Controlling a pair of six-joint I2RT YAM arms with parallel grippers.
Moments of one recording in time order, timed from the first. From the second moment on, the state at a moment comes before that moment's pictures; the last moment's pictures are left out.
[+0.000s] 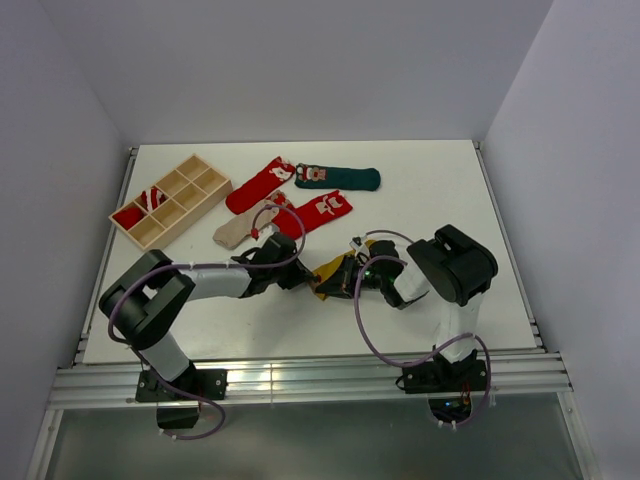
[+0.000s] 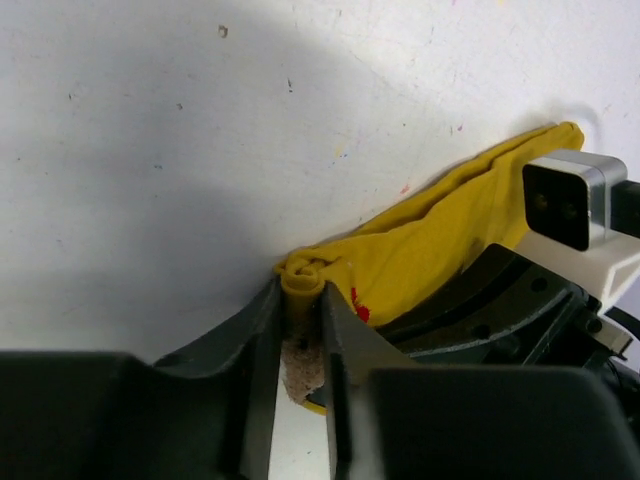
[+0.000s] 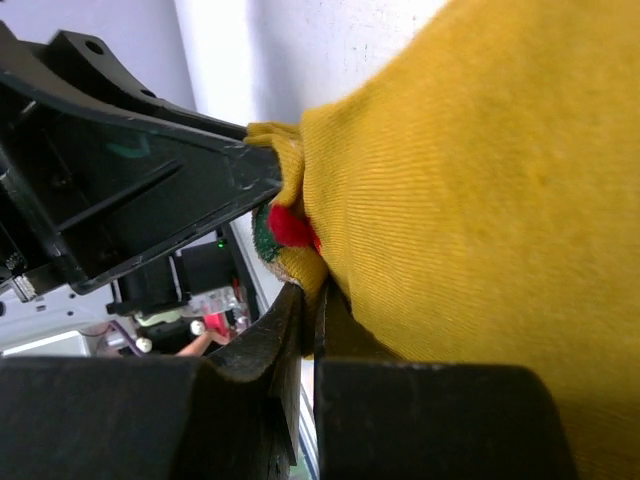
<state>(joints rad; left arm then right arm) -0.77 1.66 0.73 0.13 -0.07 -1.24 0.49 1.92 0.43 0.96 -0.72 1.10</state>
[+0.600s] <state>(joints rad) -0.83 1.66 0.97 -0.27 -0.24 -1.14 0.62 1.38 0.49 0.26 -0.27 0.65</state>
